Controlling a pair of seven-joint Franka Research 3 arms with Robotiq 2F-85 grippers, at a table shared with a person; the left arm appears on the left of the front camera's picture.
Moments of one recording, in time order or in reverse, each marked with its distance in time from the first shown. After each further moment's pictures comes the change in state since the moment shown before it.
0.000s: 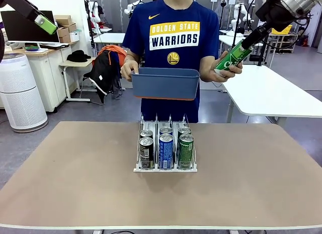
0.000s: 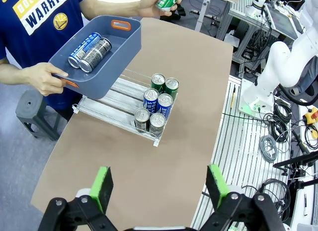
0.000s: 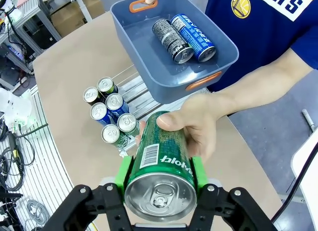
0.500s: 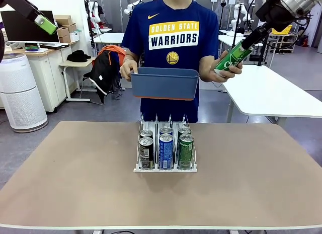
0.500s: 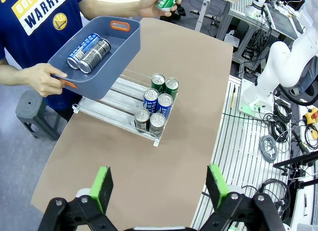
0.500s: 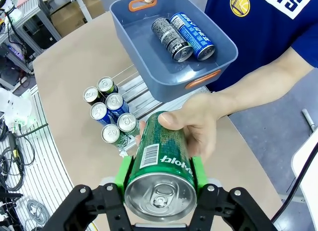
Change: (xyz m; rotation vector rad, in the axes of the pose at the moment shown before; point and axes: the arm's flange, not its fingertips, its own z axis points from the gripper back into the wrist) left arm 0.000 0.000 0.000 0.000 0.000 0.000; right arm 0.000 0.000 -0.001 0.001 0.001 -0.001
